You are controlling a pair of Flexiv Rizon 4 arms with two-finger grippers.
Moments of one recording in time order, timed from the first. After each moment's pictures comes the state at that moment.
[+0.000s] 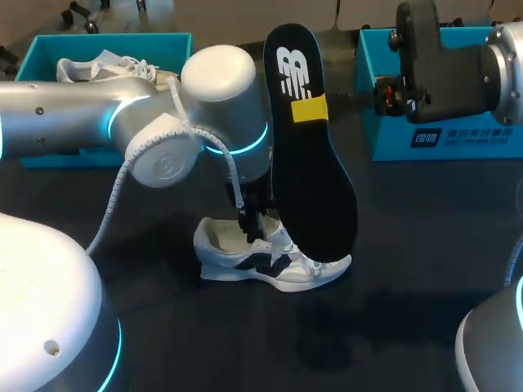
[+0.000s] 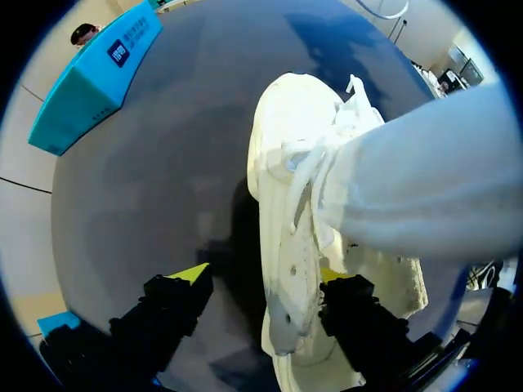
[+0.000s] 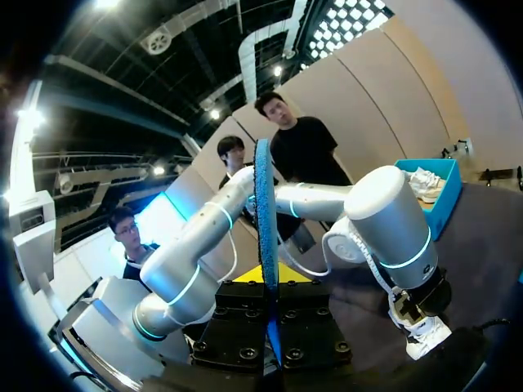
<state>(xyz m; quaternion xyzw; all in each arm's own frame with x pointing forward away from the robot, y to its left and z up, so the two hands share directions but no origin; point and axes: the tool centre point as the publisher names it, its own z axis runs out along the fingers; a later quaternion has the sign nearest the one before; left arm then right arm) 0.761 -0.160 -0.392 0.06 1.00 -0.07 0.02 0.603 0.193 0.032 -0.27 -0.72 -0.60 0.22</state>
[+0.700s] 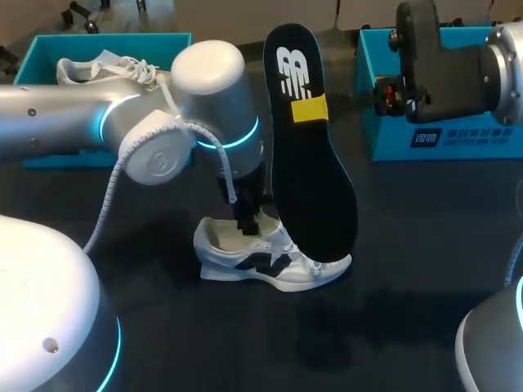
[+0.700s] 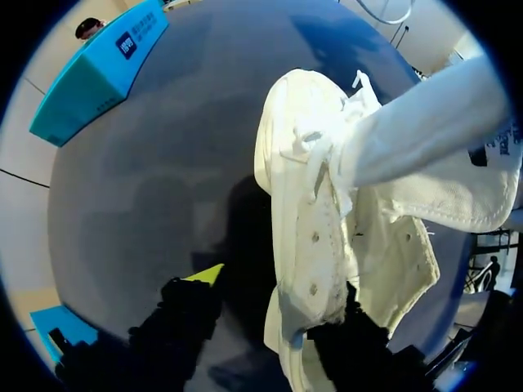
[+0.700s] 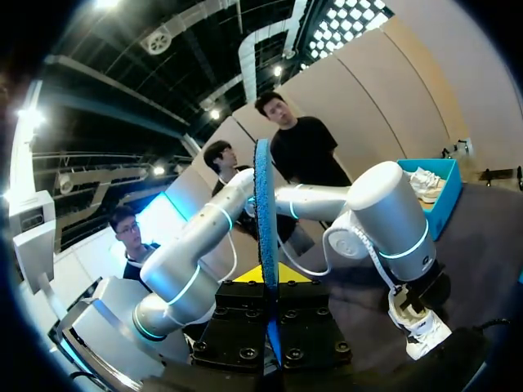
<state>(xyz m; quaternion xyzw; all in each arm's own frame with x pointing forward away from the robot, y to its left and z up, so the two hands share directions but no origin) 0.767 -0.149 -0.393 0.05 1.00 -0.08 0.01 0.603 0.193 0.032 -0.27 -0.72 -0.60 0.22</state>
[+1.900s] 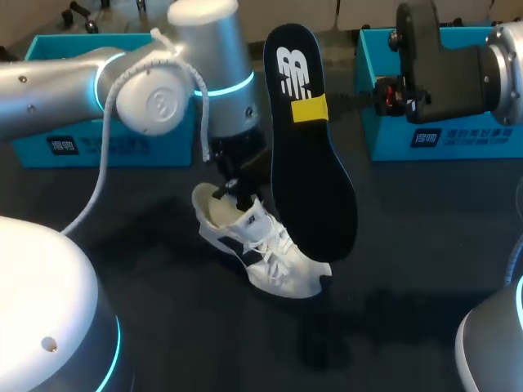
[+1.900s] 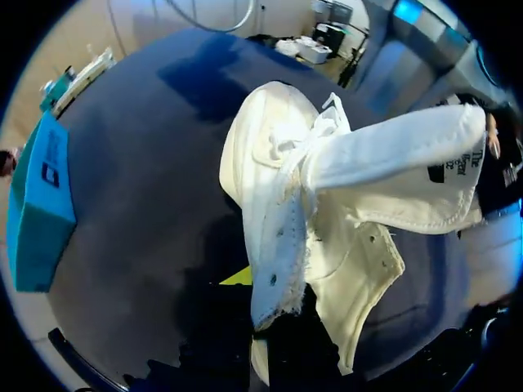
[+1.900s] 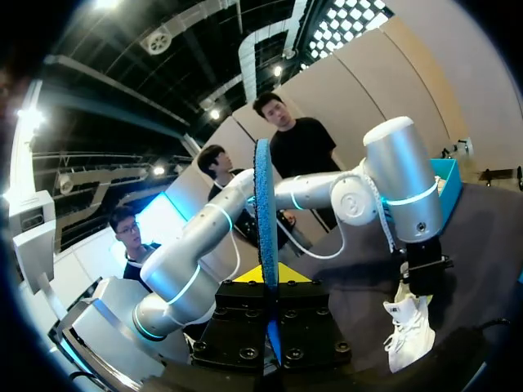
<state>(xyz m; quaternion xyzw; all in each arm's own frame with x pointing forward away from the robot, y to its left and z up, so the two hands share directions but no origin) 0.759 -0.152 -0.342 0.36 0.92 -0.13 -0.09 0.603 0.193 0.032 -0.27 -0.72 -0.60 0.22</state>
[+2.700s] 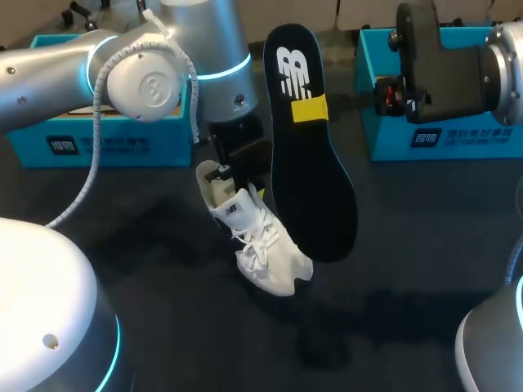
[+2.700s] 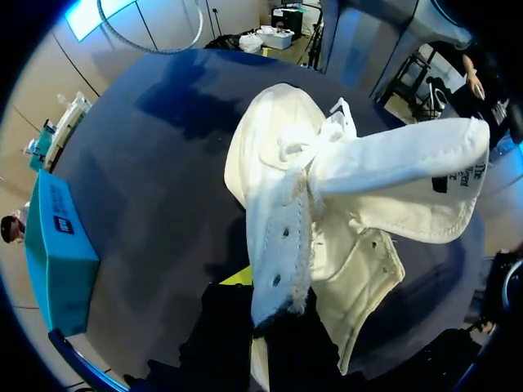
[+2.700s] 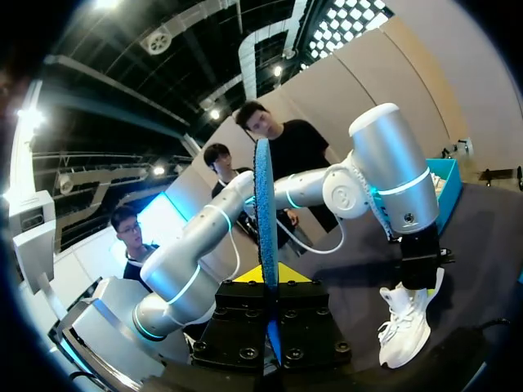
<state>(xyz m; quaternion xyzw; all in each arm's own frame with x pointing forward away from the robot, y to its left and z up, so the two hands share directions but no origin) 0.771 -0.154 -0.318 0.47 0.87 -0.13 -0.05 0.603 0.193 0.032 -0.27 -0.72 -0.60 0.22</state>
